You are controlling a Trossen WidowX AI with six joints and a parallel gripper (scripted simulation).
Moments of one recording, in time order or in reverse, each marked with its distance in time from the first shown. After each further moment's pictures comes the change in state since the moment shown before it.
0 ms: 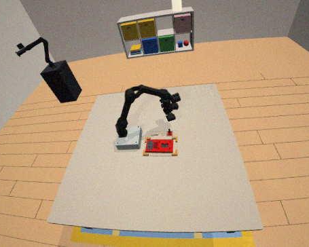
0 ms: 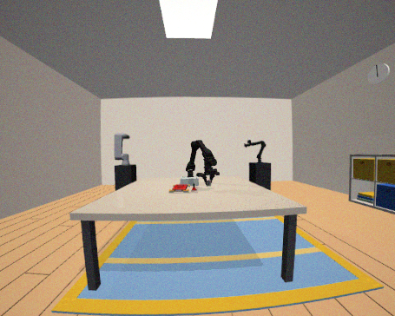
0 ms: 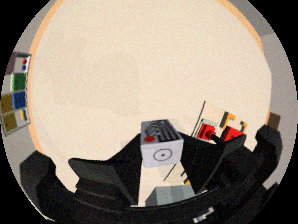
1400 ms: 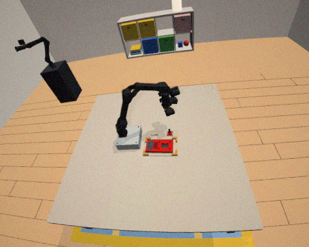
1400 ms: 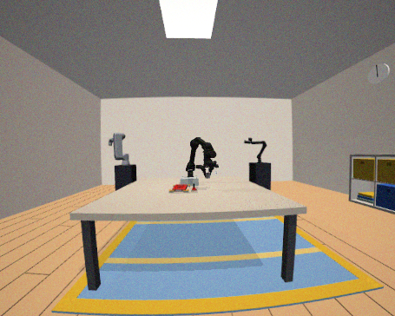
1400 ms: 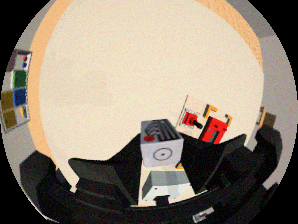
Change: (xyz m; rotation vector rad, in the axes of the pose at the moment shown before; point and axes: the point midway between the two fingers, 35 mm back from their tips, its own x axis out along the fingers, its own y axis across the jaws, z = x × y) arm -0.064 -0.004 -0.005 -0.017 0.019 -0.015
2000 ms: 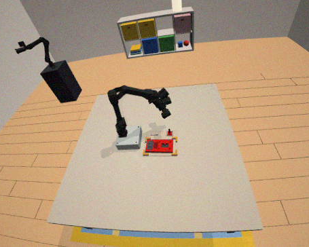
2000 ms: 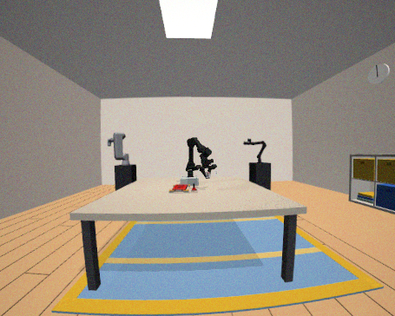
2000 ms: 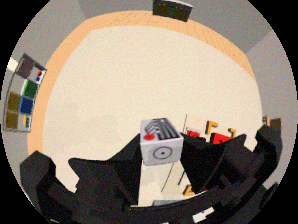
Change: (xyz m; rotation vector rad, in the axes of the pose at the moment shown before) arm 0.005 0.000 -0.011 -0.003 -0.428 0.000
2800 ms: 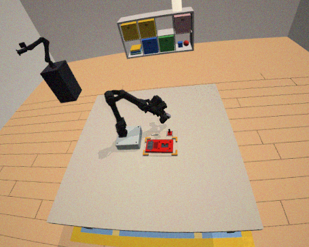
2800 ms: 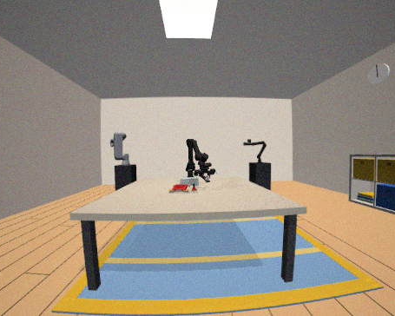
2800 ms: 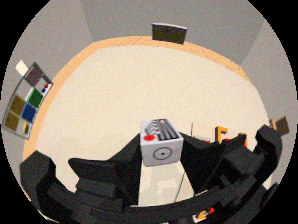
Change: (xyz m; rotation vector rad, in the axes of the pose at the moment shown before) arm 0.028 0.001 -0.025 0.003 -0.291 0.002
